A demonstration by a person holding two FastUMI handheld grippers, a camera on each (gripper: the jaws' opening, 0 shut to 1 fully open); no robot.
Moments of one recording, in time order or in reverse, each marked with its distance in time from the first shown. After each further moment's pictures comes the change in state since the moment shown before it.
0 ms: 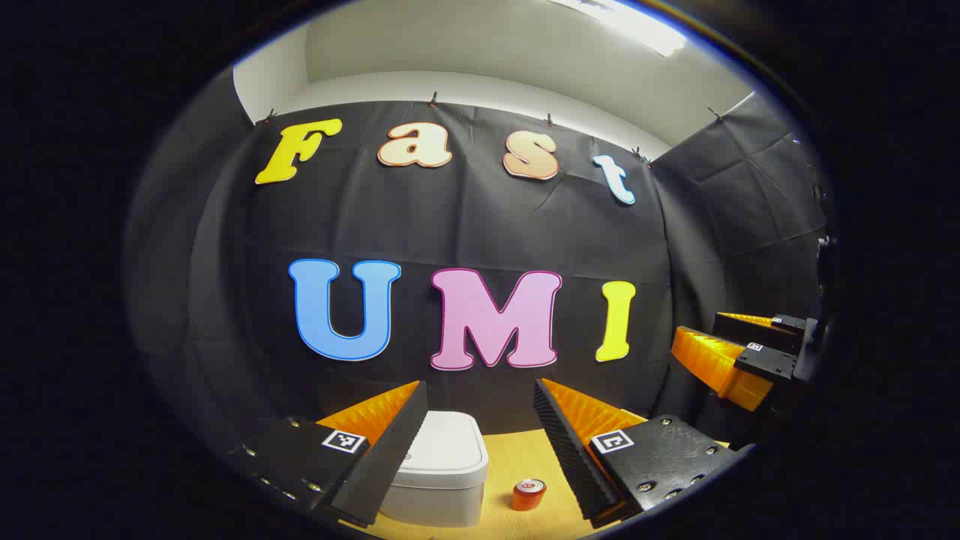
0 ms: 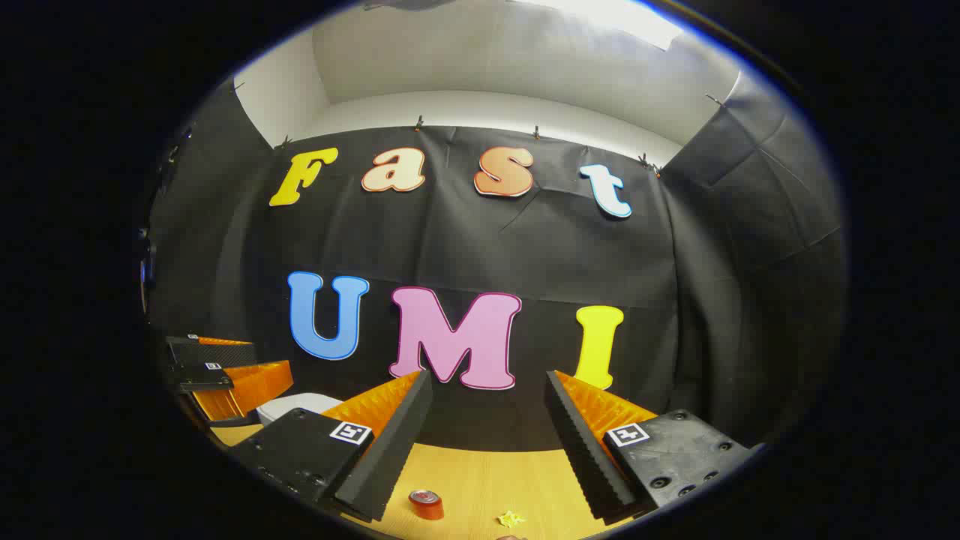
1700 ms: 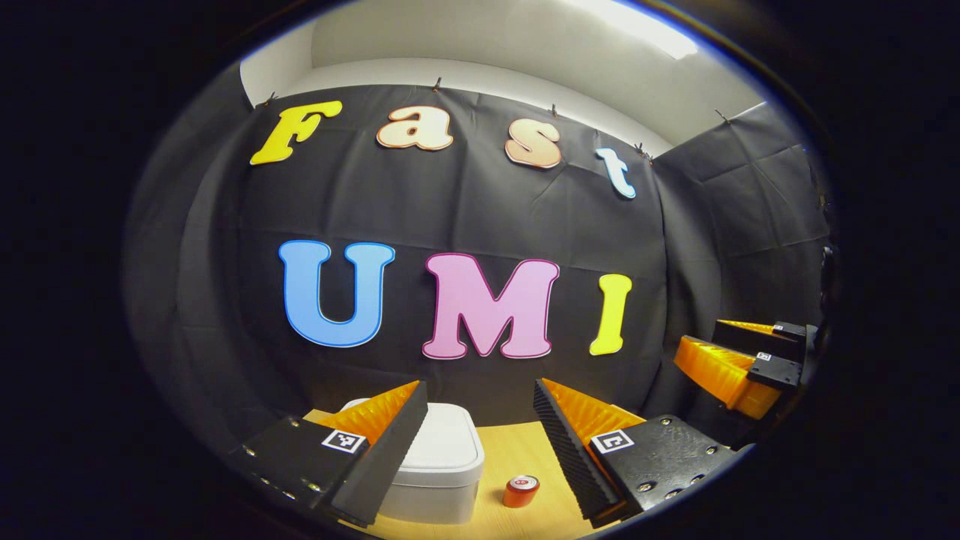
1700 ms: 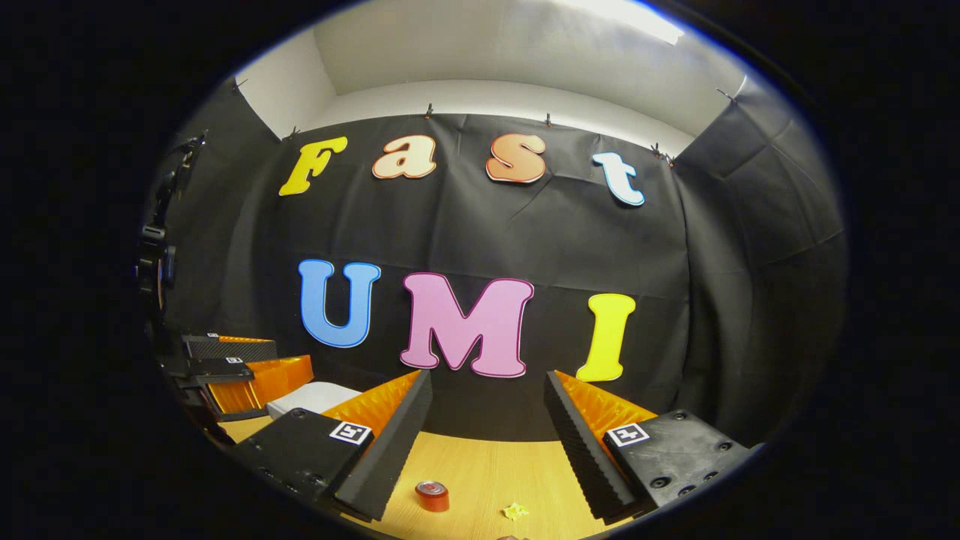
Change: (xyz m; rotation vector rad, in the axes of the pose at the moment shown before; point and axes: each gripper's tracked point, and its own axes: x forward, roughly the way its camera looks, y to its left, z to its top) left arm 0.021 0.012 -0.015 -0.045 0.059 -0.030; right arm -0.002 0.015 -0.013 -0.011 0.060 0.052
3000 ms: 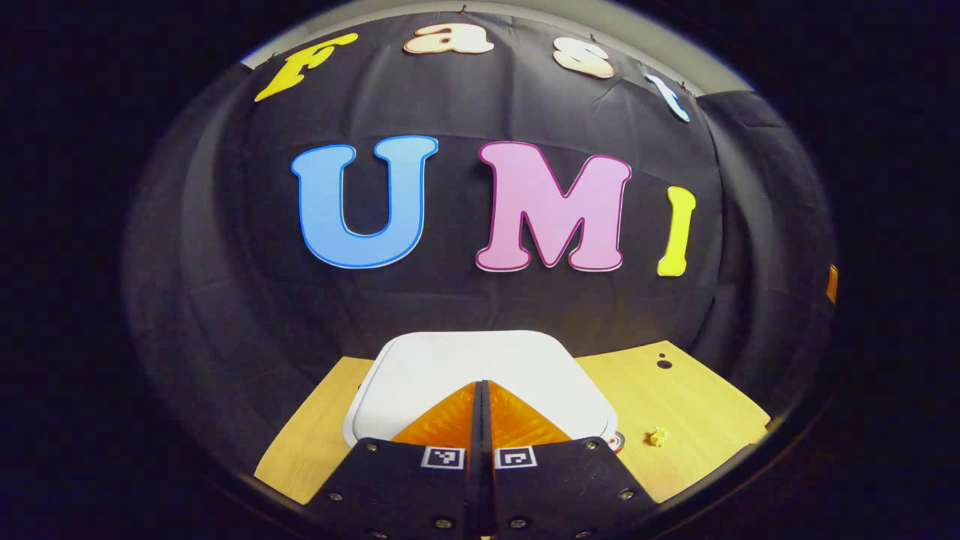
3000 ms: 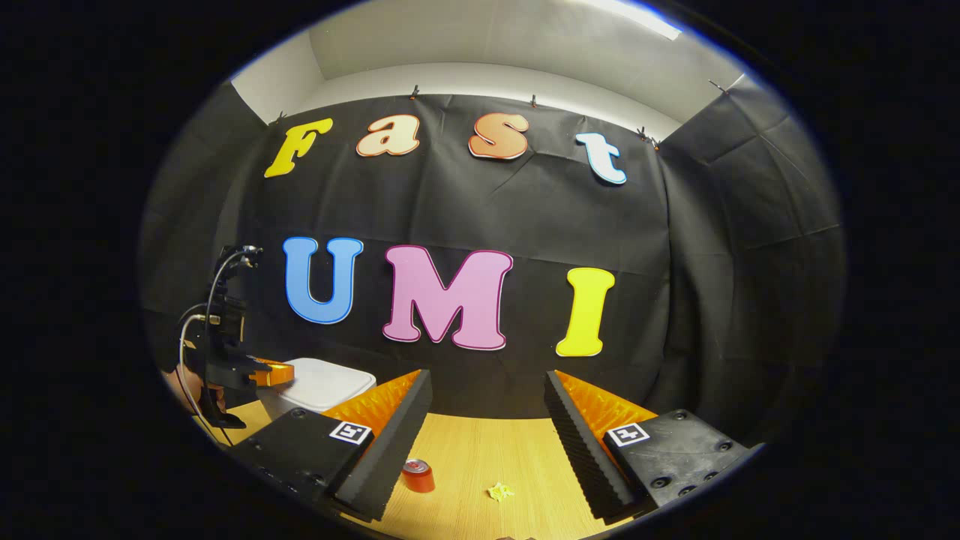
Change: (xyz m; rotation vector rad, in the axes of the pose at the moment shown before) left arm 0.067 0.106 -0.136 0.013 0.353 0.117; right arm -0.020 -0.029 -0.031 0.001 0.097 -0.071
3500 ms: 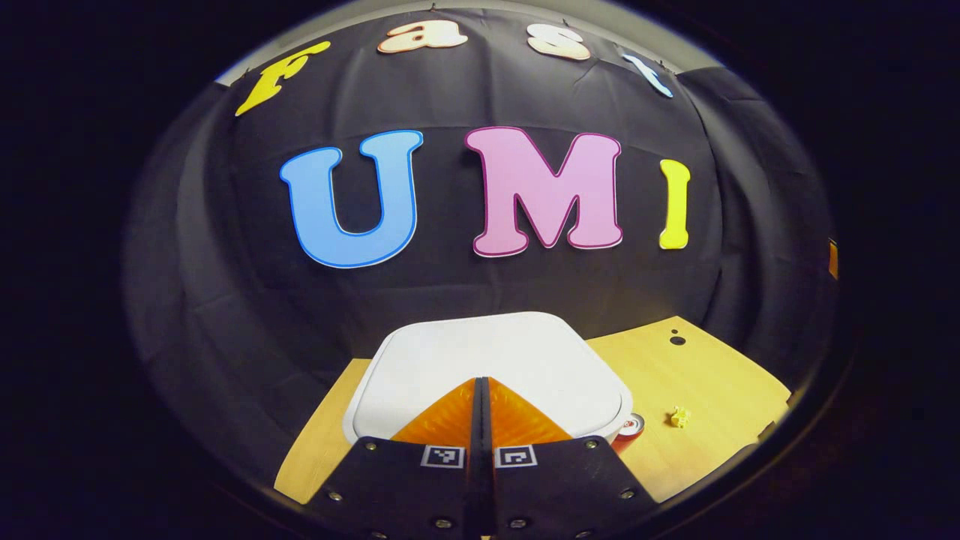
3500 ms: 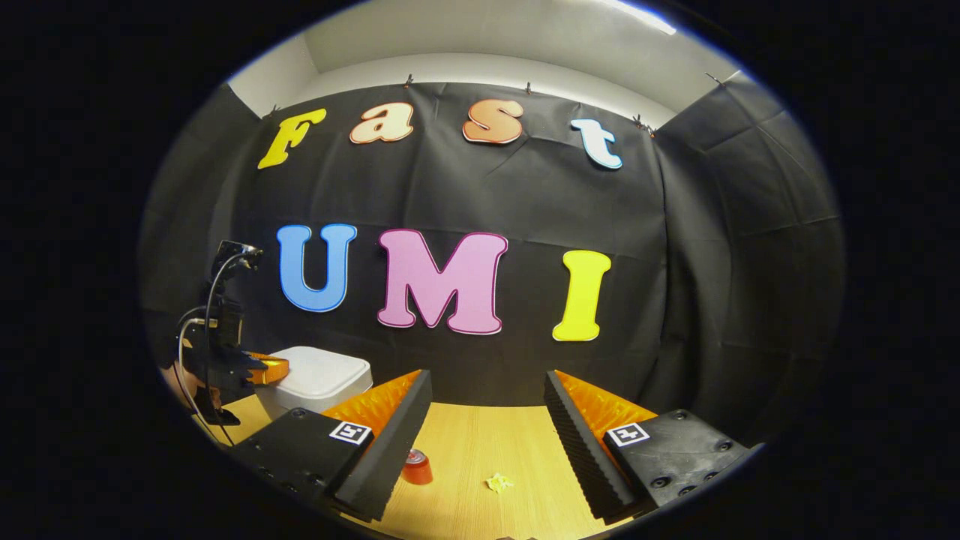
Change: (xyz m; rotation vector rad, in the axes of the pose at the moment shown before) left arm 0.000 -0.002 -0.008 0.105 -0.003 0.010; right arm 0.004 0.001 -0.027 -0.001 0.064 -0.004
